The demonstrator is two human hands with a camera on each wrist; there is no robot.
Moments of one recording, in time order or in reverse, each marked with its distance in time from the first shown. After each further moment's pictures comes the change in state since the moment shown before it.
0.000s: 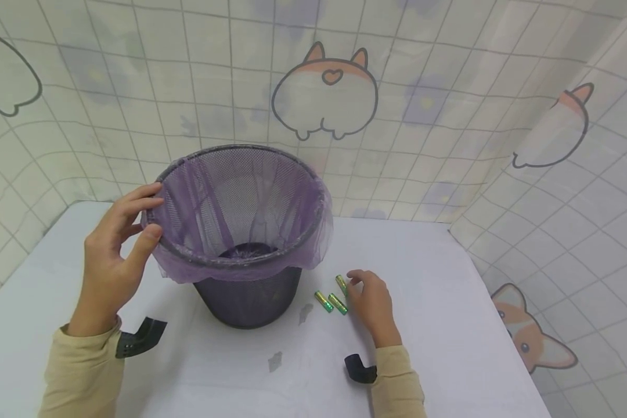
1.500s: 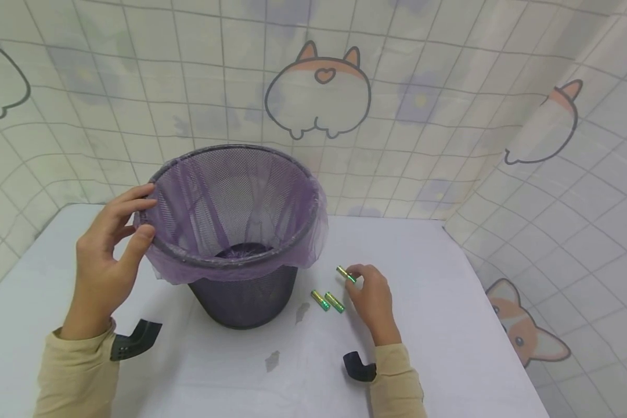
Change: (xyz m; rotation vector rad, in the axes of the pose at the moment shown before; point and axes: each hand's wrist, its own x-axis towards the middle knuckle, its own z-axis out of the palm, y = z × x) left_hand 0.000 0.000 0.000 0.014 -0.006 -0.008; right_hand -0.003 -0.003 -0.011 0.040 0.099 -0.038
